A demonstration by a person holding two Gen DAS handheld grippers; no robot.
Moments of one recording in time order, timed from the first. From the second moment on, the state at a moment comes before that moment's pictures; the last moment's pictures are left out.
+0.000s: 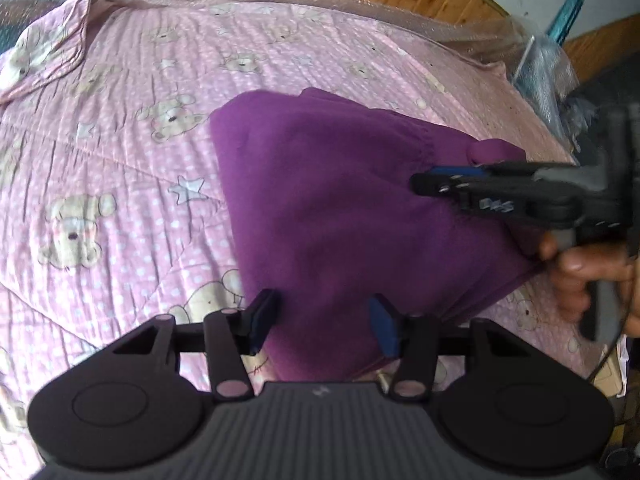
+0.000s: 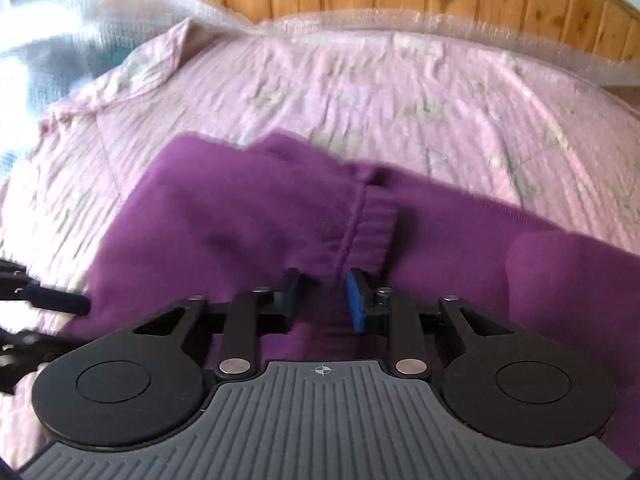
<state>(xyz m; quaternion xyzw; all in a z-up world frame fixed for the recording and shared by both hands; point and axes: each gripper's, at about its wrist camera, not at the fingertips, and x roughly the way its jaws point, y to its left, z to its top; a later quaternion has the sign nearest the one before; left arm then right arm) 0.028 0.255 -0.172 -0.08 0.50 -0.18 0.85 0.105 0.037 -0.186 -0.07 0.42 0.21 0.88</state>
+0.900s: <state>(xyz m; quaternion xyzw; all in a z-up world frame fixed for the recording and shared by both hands) 0.181 -0.041 -0.105 0.01 0.54 -0.30 0.79 0.018 -0.119 -0.116 -0.10 0.29 0.16 0.94</state>
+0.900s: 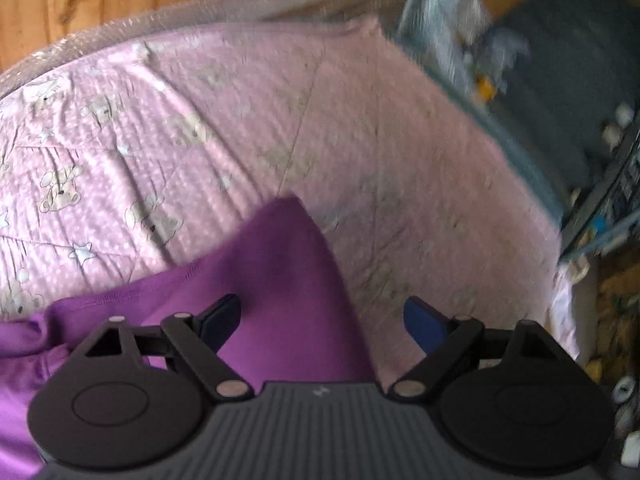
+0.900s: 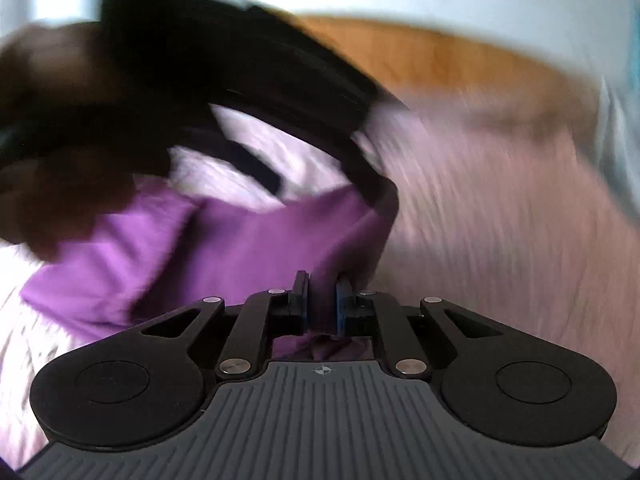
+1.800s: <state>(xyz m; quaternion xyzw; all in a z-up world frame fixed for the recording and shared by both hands) 0.123 0.314 -0.200 -0.37 0.49 -0.20 0.76 0.031 0.036 -0.186 -0.14 0.40 0.35 0.84</state>
